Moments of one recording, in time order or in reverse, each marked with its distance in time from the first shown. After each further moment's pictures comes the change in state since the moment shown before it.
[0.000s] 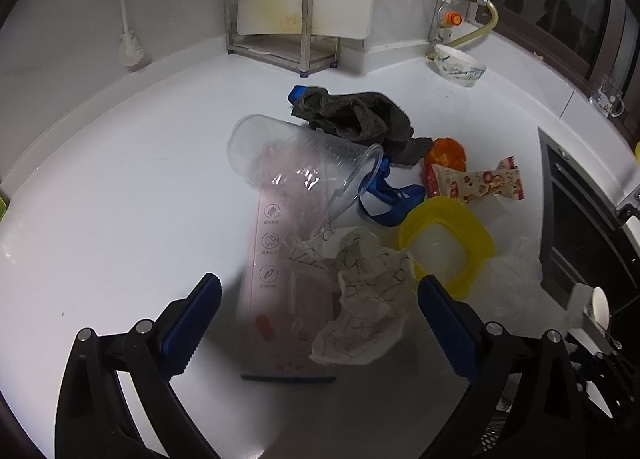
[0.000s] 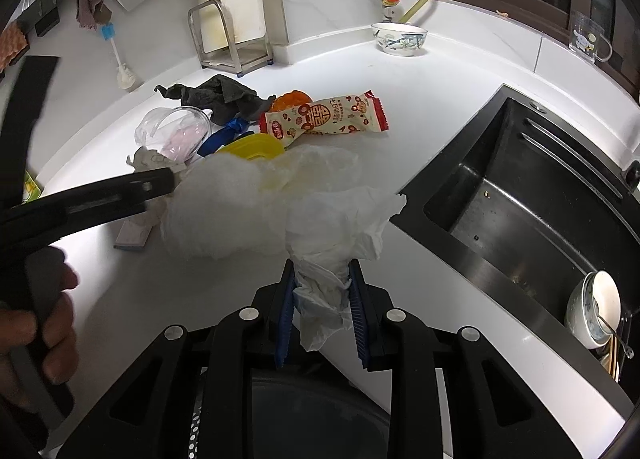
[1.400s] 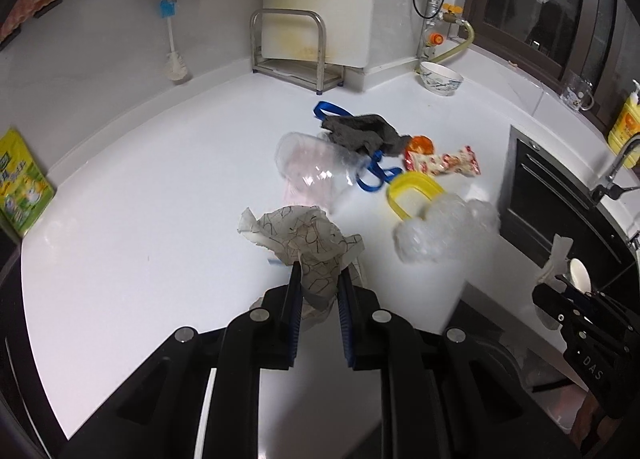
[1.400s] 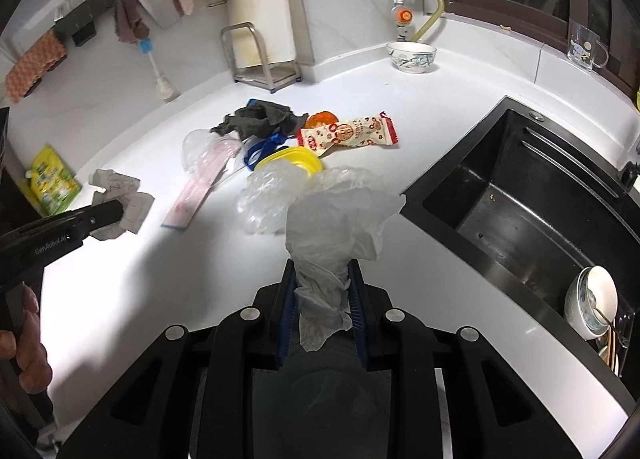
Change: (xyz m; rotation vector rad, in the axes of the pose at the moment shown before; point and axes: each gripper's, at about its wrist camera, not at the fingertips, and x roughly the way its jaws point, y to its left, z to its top) left arm -0.123 0.025 -0.050 0.019 -0.036 -0.004; right arm -0.076 0.003 -0.016 -0.030 -0.023 0.105
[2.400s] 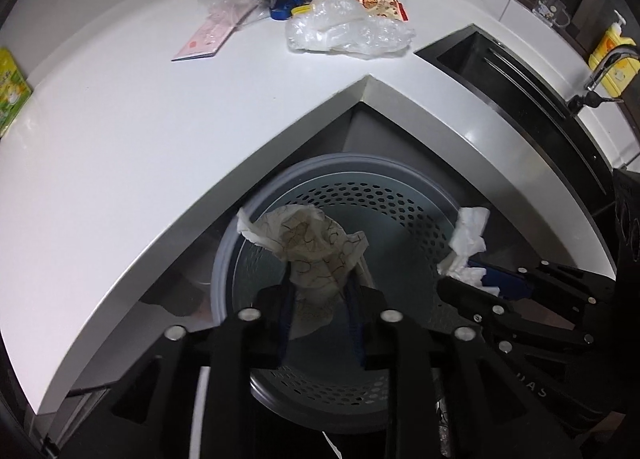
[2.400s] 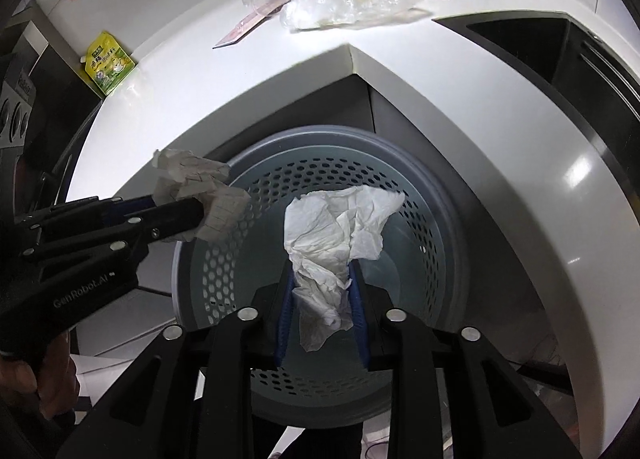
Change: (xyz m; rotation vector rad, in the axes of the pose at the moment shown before) left arm -0.002 -0.097 -0.148 -0.023 0.245 -0.048; right arm 0.005 -0.028 -0.124 -0.127 0.321 0.210
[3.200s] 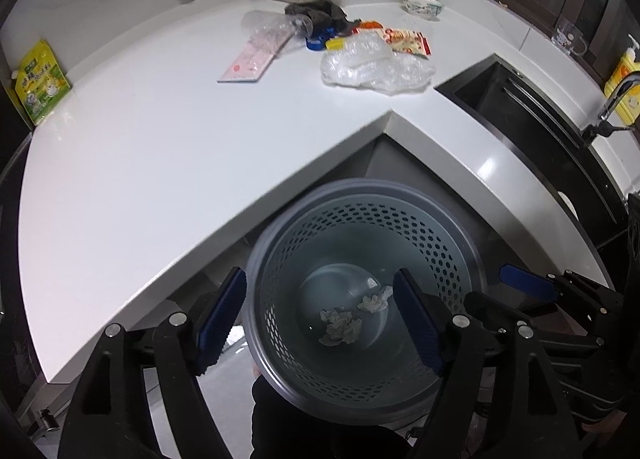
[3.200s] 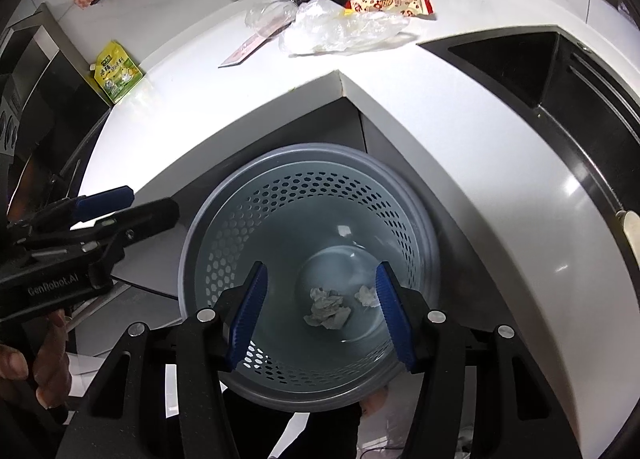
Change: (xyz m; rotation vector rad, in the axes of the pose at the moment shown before) left arm -0.040 0.004 0.001 -0.071 -0.074 0.087; right arm -0.033 -0.008 0.003 -0.017 -0.055 0.001
